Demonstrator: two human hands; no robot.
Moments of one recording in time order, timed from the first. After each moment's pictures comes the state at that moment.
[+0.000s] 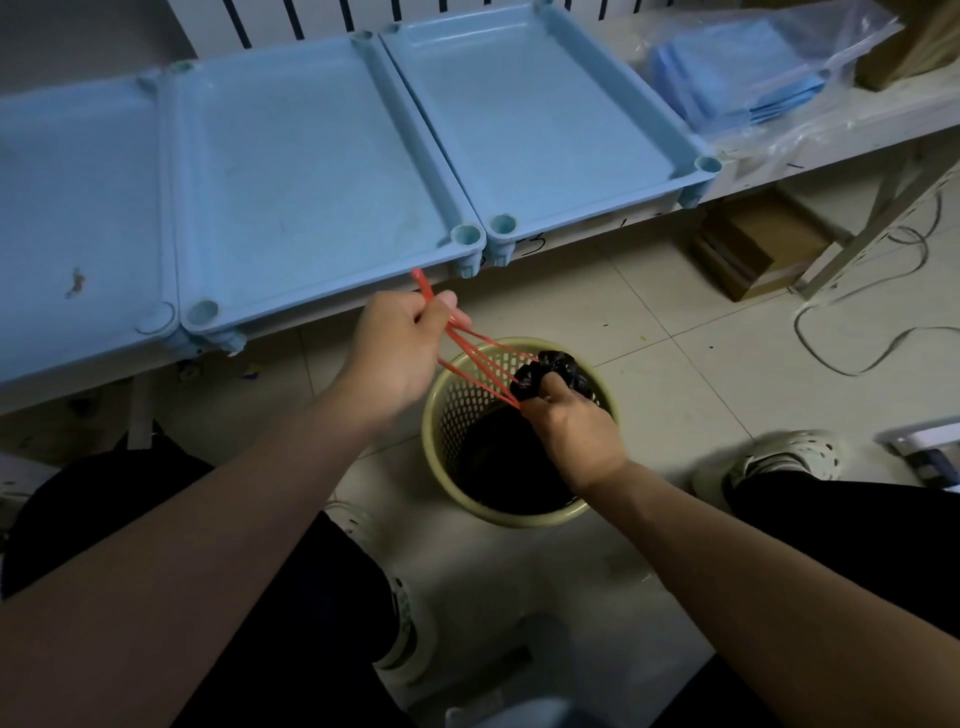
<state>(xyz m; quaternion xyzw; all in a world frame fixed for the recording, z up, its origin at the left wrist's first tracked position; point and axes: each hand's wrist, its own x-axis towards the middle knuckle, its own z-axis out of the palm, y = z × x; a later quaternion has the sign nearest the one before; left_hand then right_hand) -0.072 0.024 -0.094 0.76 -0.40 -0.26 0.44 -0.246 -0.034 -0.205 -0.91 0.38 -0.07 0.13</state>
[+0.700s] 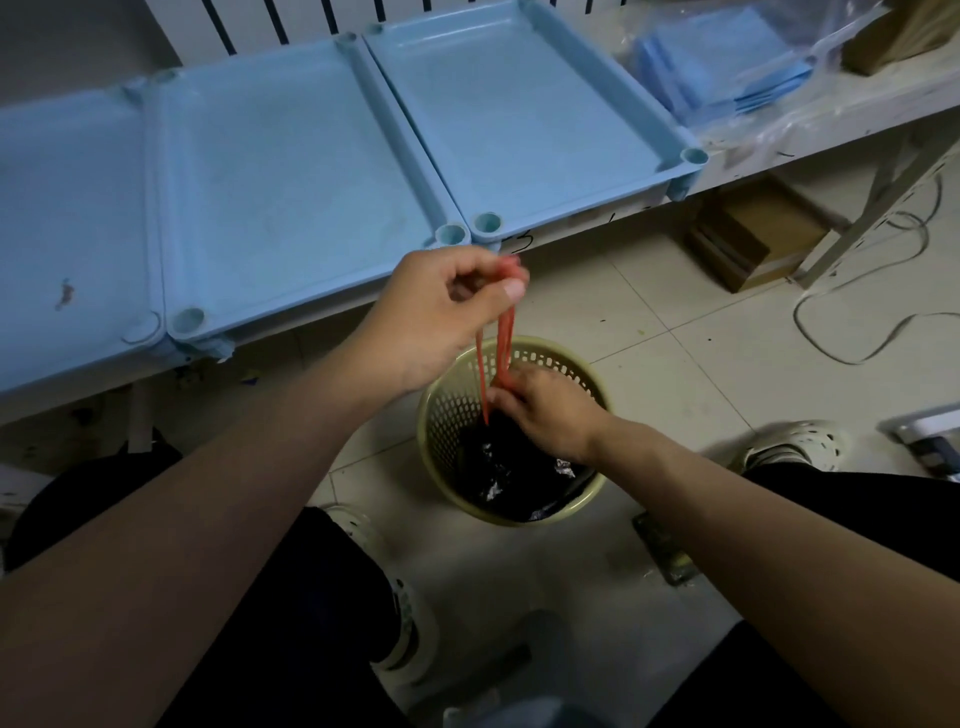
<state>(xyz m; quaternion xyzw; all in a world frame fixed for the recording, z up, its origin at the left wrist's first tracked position) -0.093 0.014 -0.055 0.63 -0.54 -0.32 0.45 -0.232 -0.050 -0.169 -0.89 0.31 -0.06 0.32</state>
